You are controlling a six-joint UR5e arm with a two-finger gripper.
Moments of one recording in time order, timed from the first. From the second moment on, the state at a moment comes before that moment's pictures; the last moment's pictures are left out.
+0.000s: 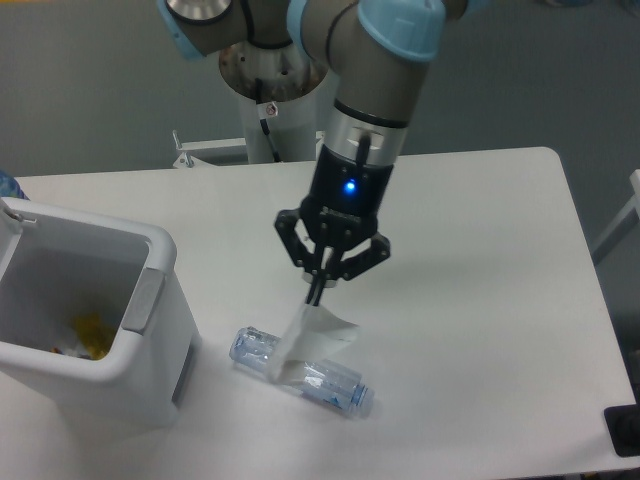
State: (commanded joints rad) arm 2.44 -1.72 -1.53 -0.99 1.02 0.47
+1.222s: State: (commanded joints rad) arm 2.22 -1.61 -1.60 -0.92 0.94 0.29
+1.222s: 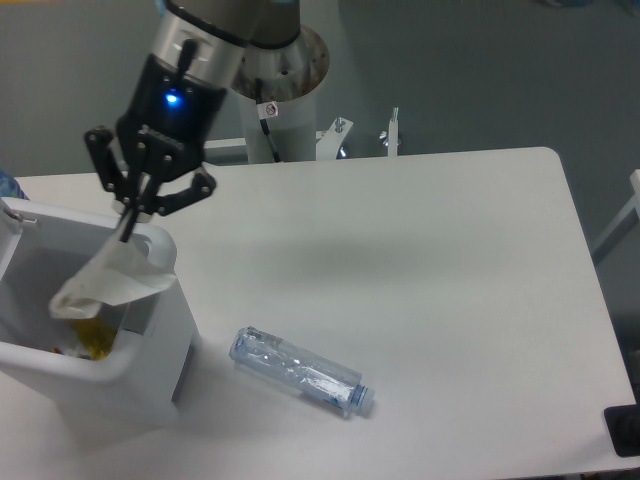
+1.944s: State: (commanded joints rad) arm 2.21 -1.62 -1.58 -0.89 0.94 0.30
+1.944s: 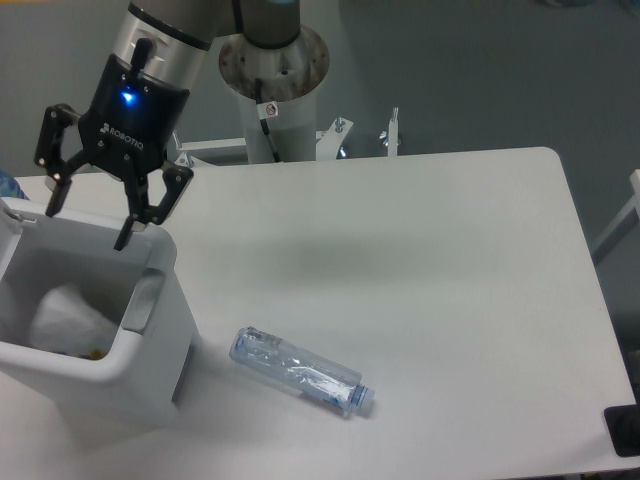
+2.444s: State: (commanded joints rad) arm 2.32 -1.64 -1.58 -0.89 1.01 0.28
